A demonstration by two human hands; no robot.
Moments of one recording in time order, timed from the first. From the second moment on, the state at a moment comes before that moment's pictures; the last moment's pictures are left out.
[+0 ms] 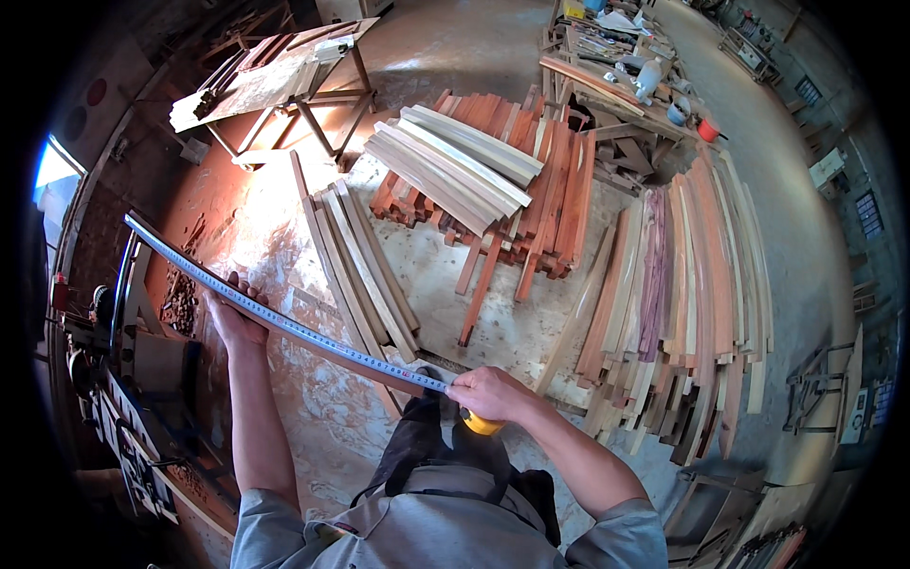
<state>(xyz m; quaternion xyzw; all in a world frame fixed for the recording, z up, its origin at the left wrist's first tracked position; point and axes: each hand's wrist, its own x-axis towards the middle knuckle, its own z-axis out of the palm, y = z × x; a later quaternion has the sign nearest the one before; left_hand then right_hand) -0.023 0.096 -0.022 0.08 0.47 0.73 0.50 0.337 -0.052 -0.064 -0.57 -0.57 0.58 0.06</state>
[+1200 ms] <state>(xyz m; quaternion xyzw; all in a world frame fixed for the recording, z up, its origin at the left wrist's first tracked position) -0.045 0.082 -0.073 0.08 0.54 0.64 0.54 0.403 -0.104 -0.177 -0.66 -0.15 0.55 0.49</state>
